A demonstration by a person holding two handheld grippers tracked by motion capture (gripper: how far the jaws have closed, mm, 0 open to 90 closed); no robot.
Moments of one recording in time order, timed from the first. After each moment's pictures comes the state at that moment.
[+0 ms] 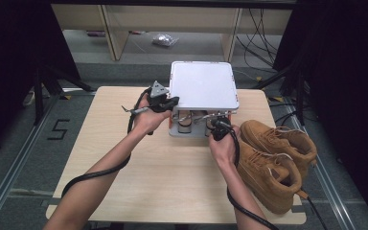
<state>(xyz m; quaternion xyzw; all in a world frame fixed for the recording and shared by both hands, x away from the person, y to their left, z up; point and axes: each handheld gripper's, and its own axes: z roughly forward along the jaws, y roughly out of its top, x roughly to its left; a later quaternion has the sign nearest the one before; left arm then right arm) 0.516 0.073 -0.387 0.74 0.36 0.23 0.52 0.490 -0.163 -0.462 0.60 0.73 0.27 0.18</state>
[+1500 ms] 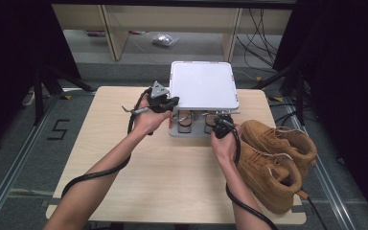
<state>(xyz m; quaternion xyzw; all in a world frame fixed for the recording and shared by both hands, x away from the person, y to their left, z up) 0.515 0.072 -0.387 0.74 0.35 0.23 0.52 0.501 -0.175 -0.468 0.60 0.72 0.30 0.20</state>
